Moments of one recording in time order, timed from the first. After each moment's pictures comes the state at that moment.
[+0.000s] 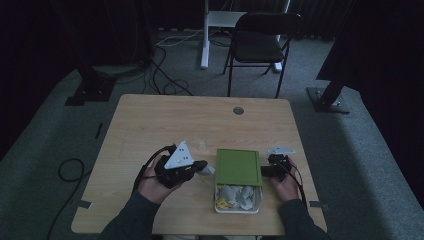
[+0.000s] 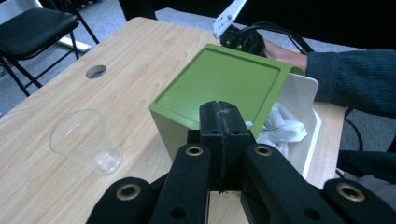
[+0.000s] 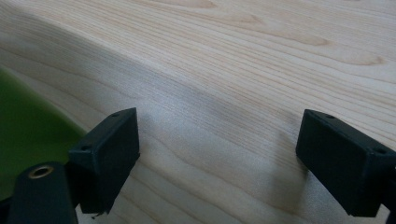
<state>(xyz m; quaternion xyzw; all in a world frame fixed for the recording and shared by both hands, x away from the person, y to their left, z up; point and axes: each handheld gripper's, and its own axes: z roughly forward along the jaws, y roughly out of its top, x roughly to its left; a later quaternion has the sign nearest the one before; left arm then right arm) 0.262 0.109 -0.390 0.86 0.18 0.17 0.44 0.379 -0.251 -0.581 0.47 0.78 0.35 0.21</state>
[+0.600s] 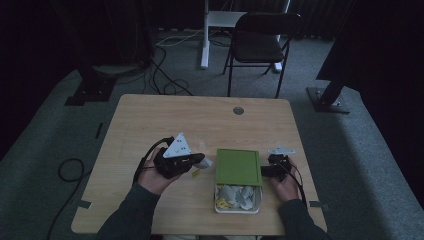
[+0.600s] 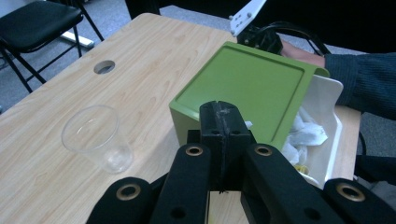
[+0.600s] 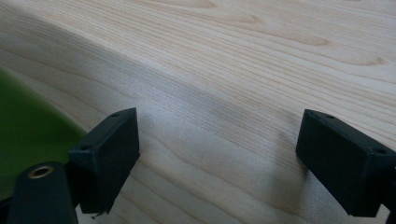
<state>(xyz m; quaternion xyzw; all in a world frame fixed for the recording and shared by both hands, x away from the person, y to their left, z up) 0.288 0.117 -0.394 0.86 0.20 0.17 0.44 0.379 -0.251 -0.581 0.47 0.78 0.35 0.21</state>
